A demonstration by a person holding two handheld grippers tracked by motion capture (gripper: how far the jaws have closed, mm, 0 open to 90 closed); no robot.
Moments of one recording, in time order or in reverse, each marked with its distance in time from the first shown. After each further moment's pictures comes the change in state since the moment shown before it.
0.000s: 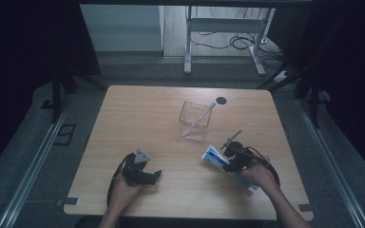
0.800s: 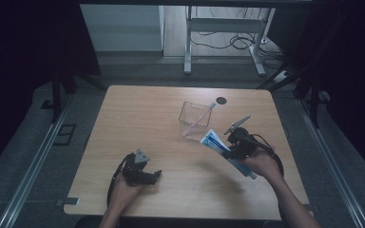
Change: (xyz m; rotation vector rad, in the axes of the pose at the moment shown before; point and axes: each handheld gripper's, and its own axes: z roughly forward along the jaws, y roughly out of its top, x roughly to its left) left arm 0.001 0.000 0.000 0.000 0.001 0.009; right arm -0.008 0.021 -0.047 -0.138 0.011 0.028
